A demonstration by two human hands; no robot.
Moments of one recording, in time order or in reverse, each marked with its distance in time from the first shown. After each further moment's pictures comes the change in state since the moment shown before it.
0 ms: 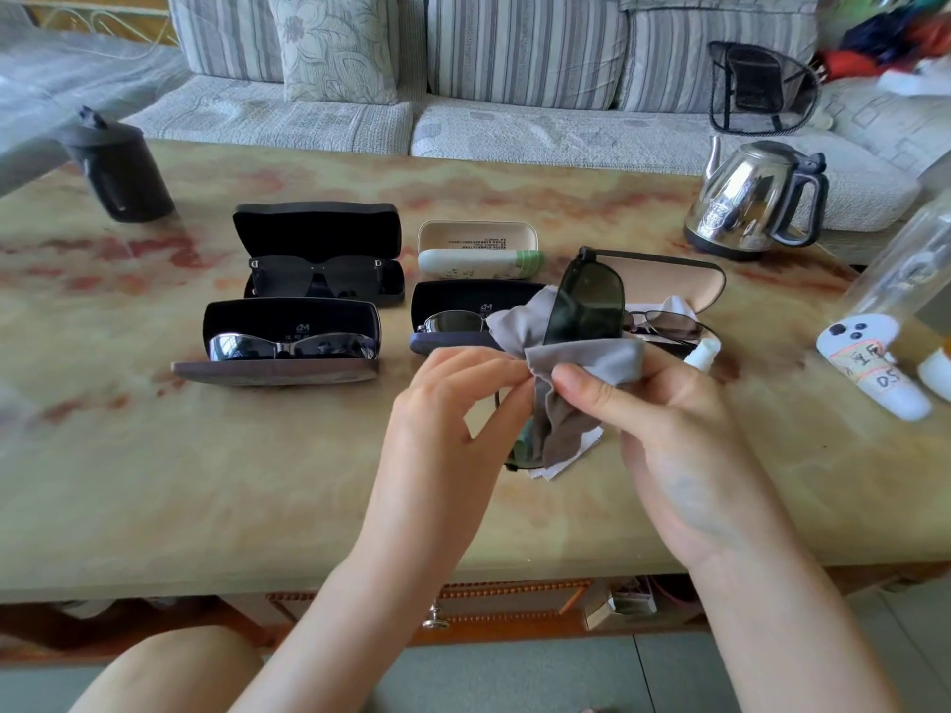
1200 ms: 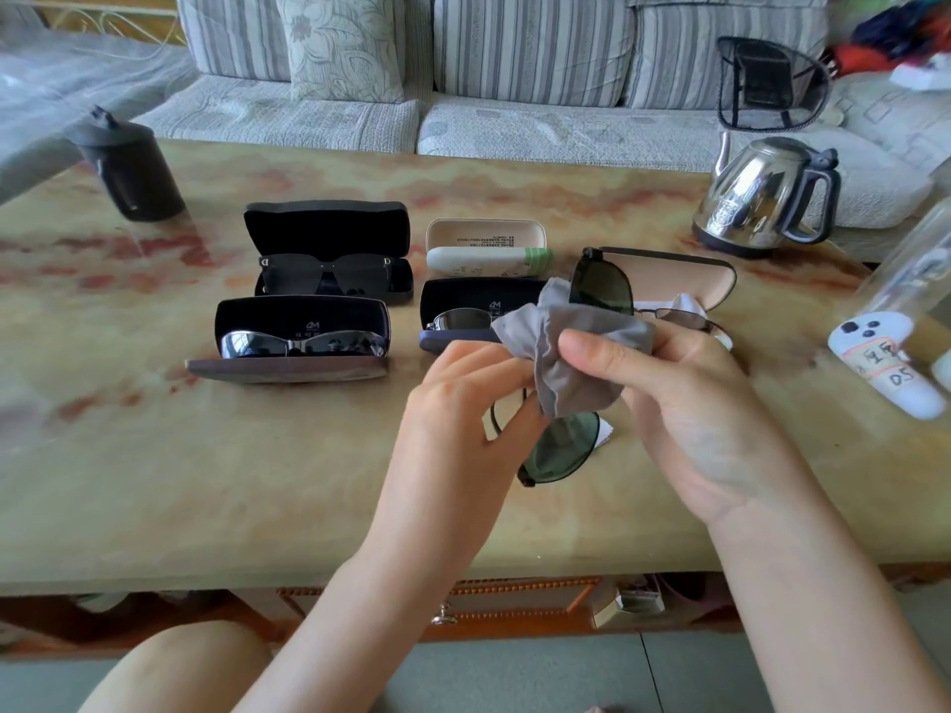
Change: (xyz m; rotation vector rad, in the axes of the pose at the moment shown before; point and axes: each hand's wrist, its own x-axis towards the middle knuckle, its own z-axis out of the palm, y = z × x) left_hand -0.001 0.002 -0.003 0.001 -0.038 0.082; right_hand 0.012 -0.019 0.007 0.077 -0.035 0.049
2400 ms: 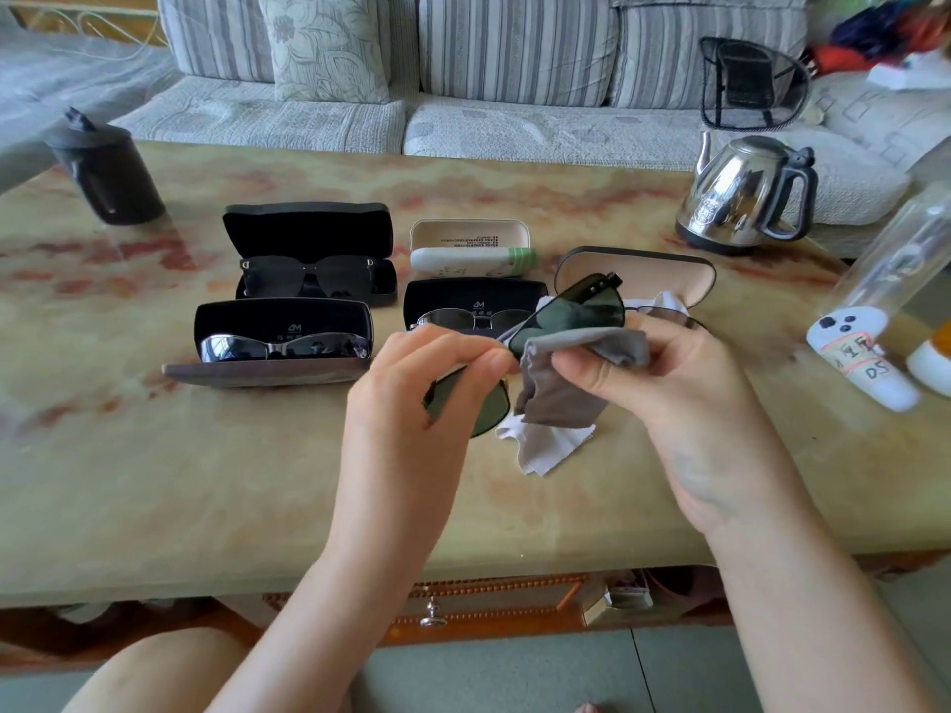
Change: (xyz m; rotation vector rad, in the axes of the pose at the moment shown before) left_hand 0.003 -0.001 -0.006 -0.038 0.145 -0.077; right_hand -0.006 0.004 -0.011 -0.212 0.080 -0.151
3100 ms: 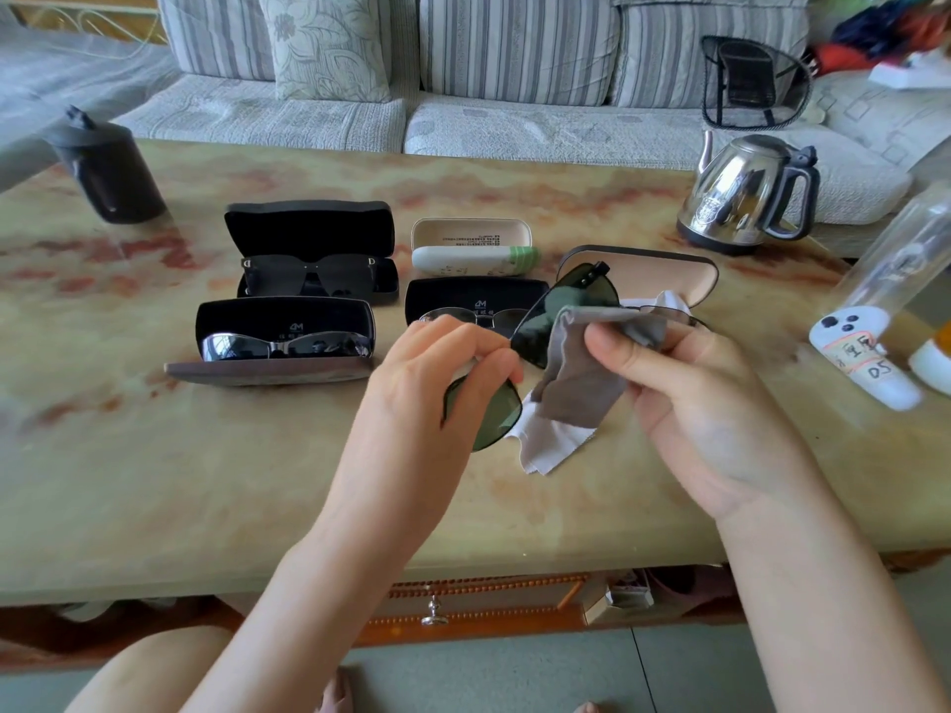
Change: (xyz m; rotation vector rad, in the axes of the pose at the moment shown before) left_hand 0.006 0.000 -0.004 0.127 -0.118 0.064; right_hand 0.005 -0.003 -0.004 0.304 -0.027 0.117
